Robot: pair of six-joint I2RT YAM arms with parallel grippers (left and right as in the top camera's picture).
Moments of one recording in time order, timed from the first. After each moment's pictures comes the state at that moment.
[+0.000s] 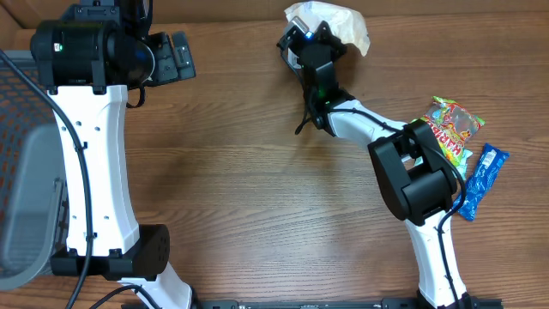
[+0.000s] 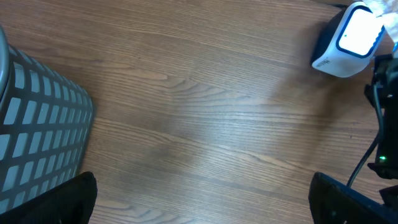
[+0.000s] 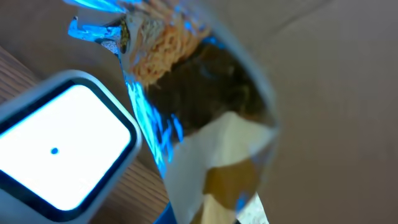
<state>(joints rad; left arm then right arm) -0.04 1.85 2.44 -1.62 -0.08 -0.29 0.47 2.35 1.62 0.58 0.63 -0.87</state>
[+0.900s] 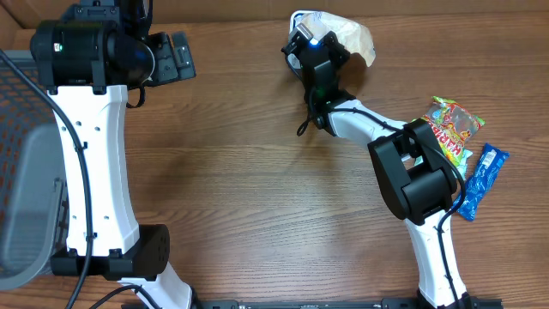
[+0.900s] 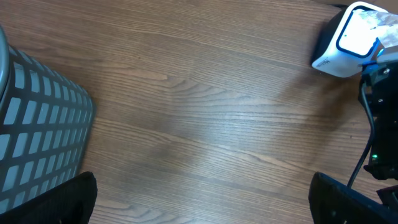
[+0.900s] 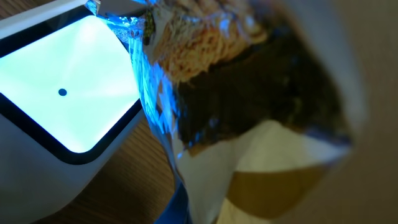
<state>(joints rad) -0.04 1.85 2.44 -1.62 -0.08 -0.29 0.47 2.35 1.62 0.45 0.70 -0.89</state>
